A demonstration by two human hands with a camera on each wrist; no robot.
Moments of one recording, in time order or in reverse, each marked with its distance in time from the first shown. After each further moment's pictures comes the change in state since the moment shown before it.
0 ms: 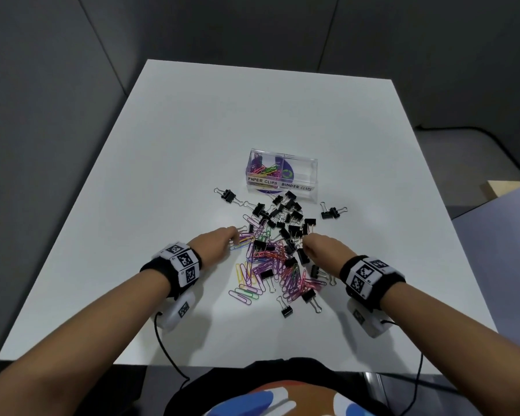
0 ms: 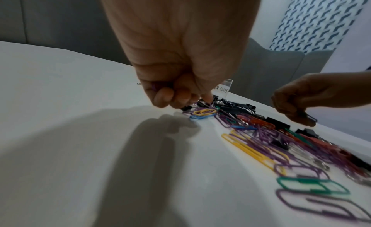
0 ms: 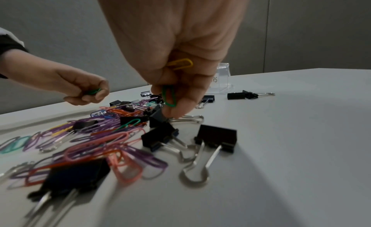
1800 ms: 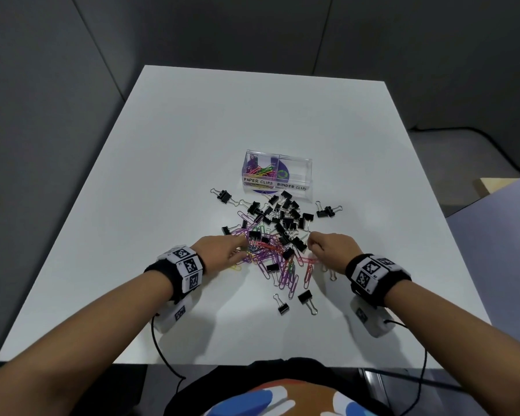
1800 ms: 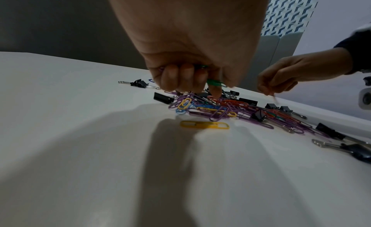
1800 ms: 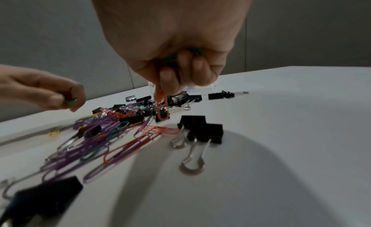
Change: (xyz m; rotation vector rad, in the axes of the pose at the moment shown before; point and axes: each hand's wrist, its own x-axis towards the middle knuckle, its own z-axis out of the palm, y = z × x) left_hand -0.013 0.021 0.000 0.185 -0.022 0.172; right_hand -0.008 0.020 0.001 0.053 0.060 0.107
